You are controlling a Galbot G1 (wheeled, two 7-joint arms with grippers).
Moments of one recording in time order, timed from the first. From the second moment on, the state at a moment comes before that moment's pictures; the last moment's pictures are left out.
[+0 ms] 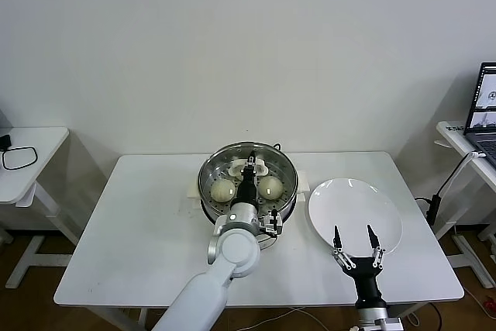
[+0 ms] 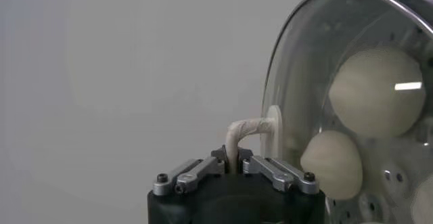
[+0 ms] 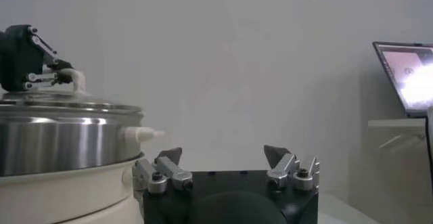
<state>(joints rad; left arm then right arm) 0.85 -1.48 0.11 -1.67 1.50 0.53 0.24 -1.53 1.33 0.53 1.68 0.20 0.60 0.04</state>
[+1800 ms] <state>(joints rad) 1.21 -1.38 -0.09 -2.08 1.09 0.28 -0.02 -1.53 1.32 0.52 1.67 0.19 0.60 0.04</state>
